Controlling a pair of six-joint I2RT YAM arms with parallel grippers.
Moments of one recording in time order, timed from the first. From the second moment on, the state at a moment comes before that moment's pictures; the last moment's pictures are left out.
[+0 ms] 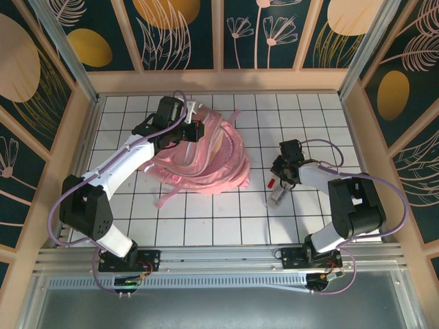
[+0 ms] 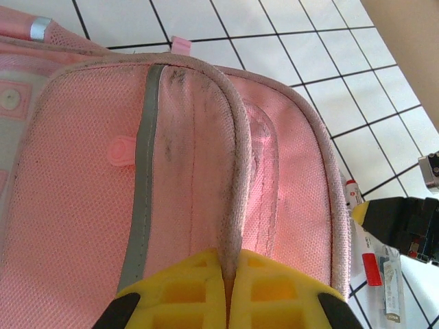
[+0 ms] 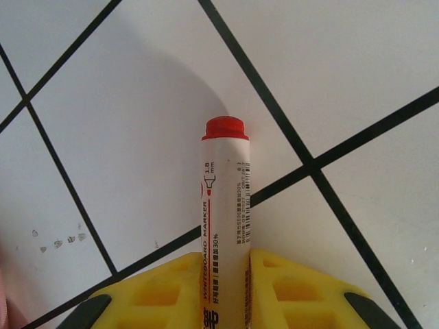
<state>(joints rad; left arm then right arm) -0.47 1.59 1.32 -0.41 0.26 -0.34 0.28 1.53 0.70 -0.19 0.05 0.84</state>
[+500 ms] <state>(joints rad) -0.47 1.59 1.31 -0.40 0.28 -0.35 0.28 1.49 0.76 -0.29 0.06 0.80</state>
